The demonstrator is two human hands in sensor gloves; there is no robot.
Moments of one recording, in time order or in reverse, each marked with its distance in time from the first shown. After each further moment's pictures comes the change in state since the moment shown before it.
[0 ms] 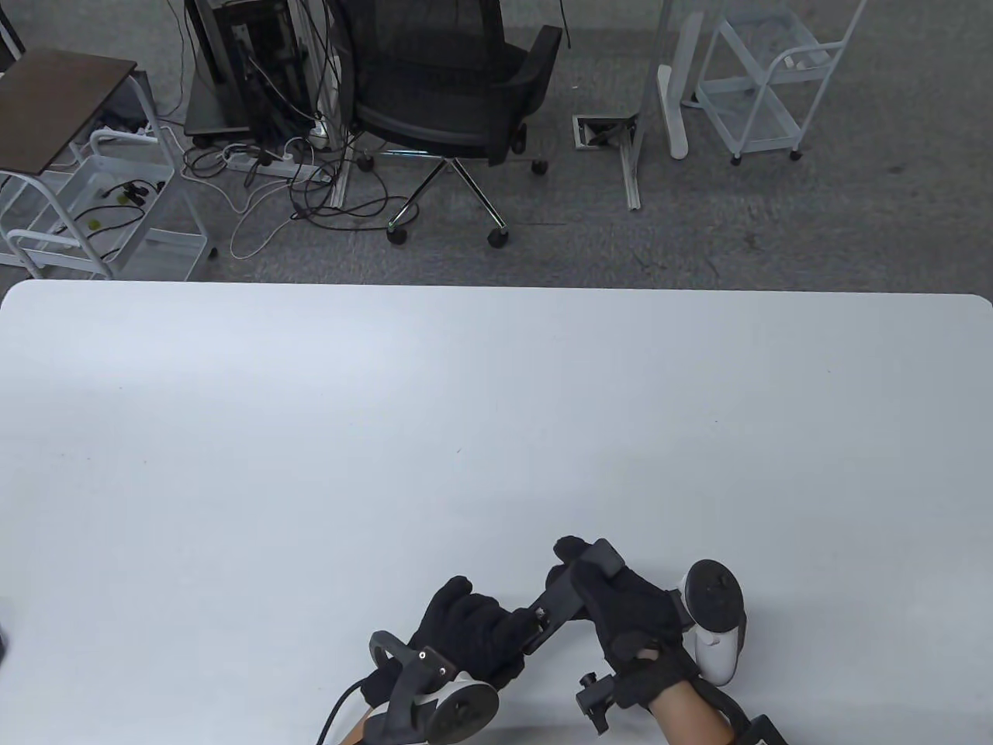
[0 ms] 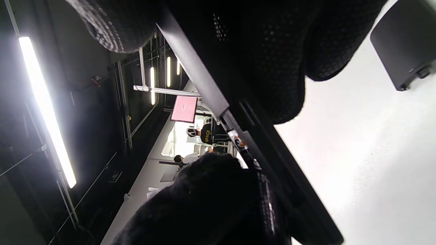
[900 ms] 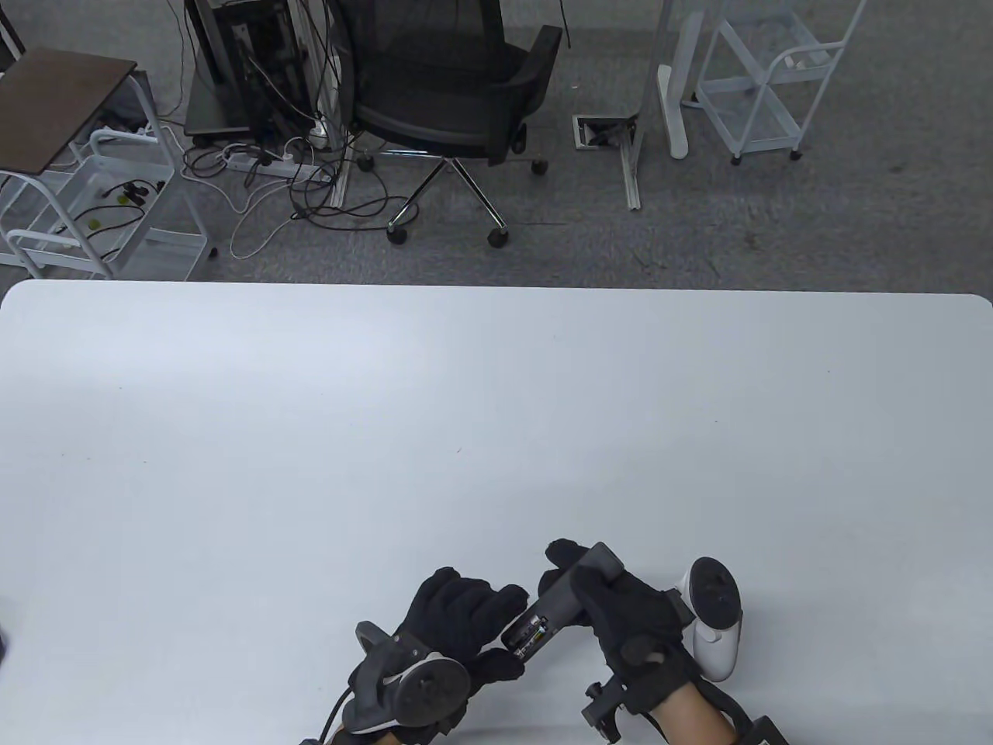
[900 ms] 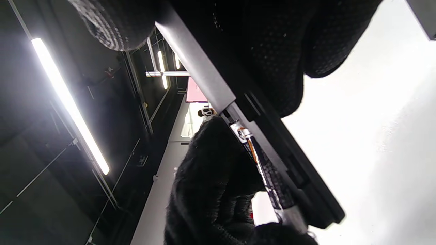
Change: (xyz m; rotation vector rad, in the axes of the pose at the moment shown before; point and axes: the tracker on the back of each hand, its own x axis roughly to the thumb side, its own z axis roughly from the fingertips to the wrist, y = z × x) left_hand -0.025 0.000 0.000 -0.001 0.069 0.248; right_hand 0.004 0.004 0.001 0.136 -0.047 -0.122
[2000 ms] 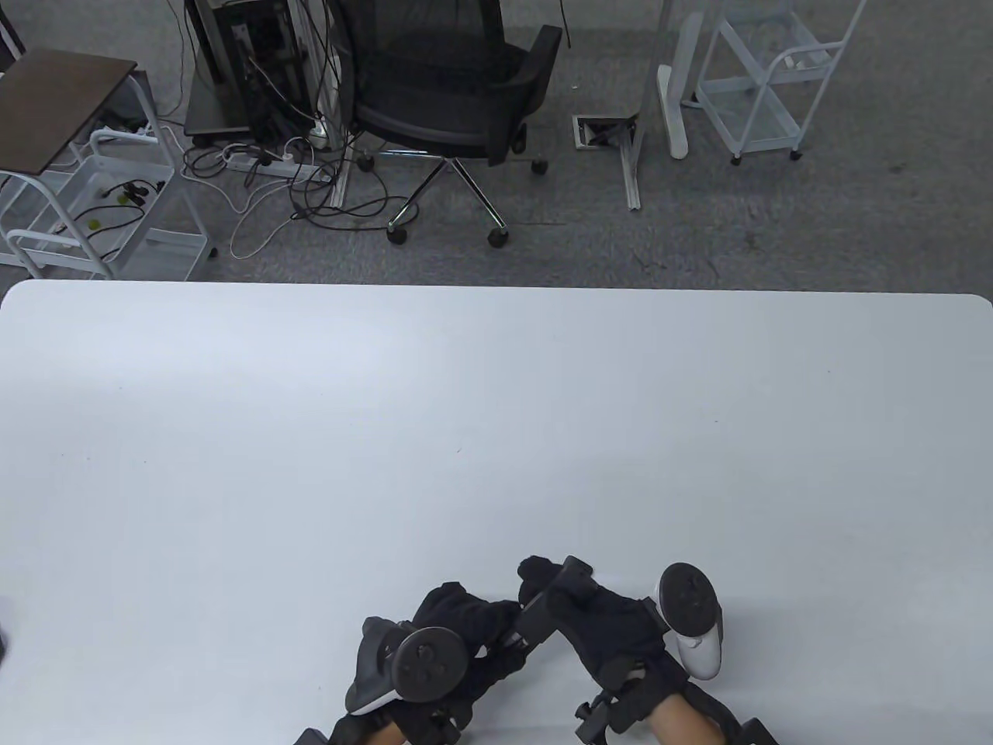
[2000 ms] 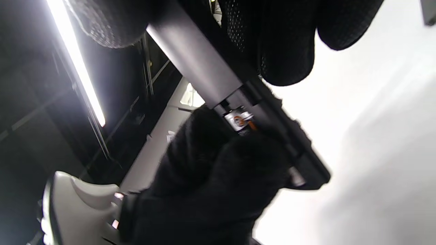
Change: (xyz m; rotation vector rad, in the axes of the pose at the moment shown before) left_hand -0.012 -0.016 -0.004 -0.117 0.080 0.115; right_hand 0.002 0.022 0.001 0.129 -0.056 0.242
